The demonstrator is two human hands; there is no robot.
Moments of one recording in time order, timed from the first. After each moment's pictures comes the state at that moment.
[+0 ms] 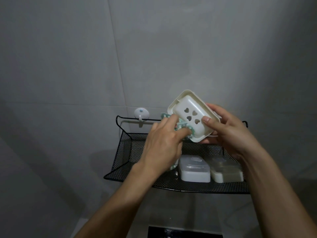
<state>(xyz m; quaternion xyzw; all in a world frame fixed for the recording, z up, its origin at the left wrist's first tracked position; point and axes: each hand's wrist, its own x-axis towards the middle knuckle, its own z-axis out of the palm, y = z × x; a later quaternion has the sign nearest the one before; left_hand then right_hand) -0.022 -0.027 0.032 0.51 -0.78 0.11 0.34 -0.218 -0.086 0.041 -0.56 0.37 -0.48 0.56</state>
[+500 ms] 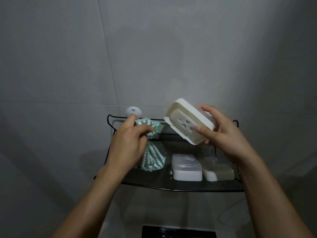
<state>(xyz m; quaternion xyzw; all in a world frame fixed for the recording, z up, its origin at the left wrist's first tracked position) 0.029 -0.026 0.020 0.59 -0.70 0.05 0.39 -0.230 -0.077 0.037 -0.68 0.43 -0.45 0.40</state>
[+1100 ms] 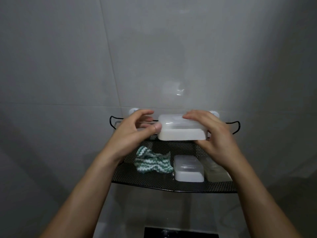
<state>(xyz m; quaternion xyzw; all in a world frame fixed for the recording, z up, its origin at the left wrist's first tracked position) 0.037 -0.030 0.047 0.52 -0.62 -0.34 0.48 -0.215 -0.072 0.030 -0.83 0.33 -0.44 0.09</state>
